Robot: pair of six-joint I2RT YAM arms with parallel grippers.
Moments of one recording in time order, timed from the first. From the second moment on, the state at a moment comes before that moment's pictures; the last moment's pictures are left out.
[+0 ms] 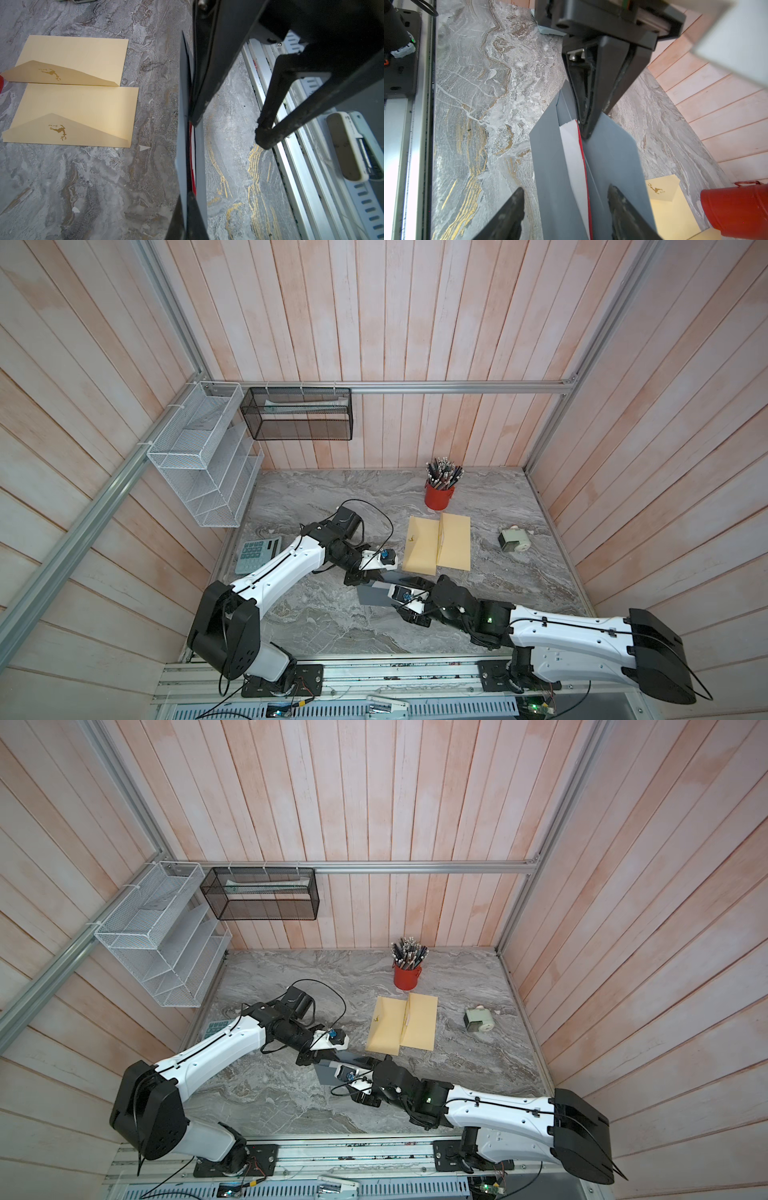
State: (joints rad) left arm -0.53 1.48 1.11 -0.86 0.70 1.11; right arm 1.22 1.12 0.54 0.09 0.18 -0.33
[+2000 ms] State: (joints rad) left arm -0.53 1.48 1.11 -0.86 0.71 1.11; right arm 1.26 1.44 0.61 0.29 0.26 -0.34
